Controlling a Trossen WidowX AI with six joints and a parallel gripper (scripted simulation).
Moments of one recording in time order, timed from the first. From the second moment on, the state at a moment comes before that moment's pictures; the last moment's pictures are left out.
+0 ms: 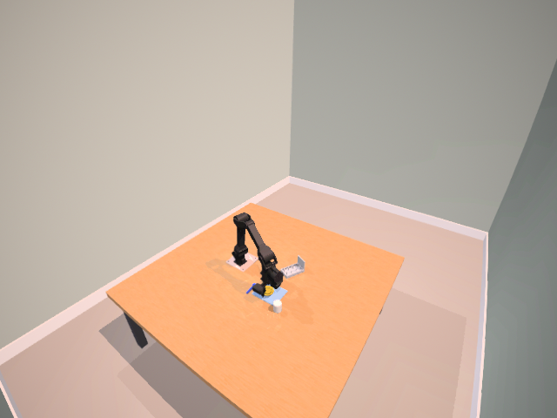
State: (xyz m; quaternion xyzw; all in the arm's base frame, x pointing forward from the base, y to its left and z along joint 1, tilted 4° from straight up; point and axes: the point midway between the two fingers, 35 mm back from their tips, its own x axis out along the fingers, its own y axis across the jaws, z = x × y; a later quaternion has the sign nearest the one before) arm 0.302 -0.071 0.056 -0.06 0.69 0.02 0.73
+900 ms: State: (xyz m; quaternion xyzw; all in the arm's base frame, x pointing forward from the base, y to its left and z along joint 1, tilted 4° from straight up) arm 0.310 -0.071 0.095 -0.06 0.69 0.02 0.72
